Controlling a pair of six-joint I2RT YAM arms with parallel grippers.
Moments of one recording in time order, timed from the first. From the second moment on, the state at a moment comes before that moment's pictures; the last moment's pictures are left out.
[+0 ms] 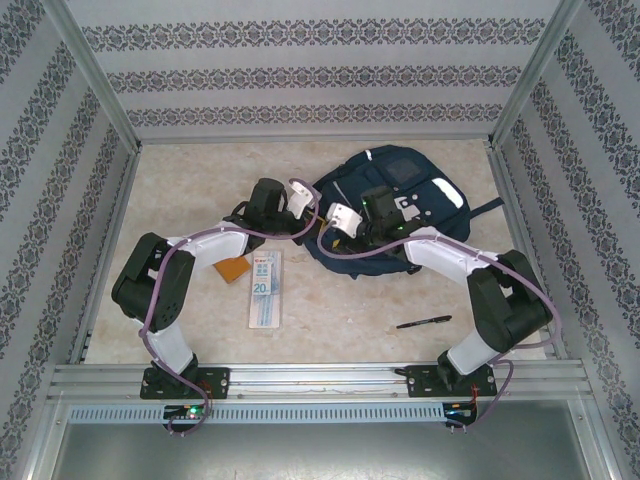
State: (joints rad) left arm -0.47 1.76 1.04 0.12 0.55 -0.02; right arm 0.50 1.58 0.94 -0.17 -0.23 -0.66
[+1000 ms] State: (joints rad) left arm -0.33 1.79 1.08 0.02 0.80 0.15; right arm 0.45 1.26 0.79 -0.38 -0.31 -1.29
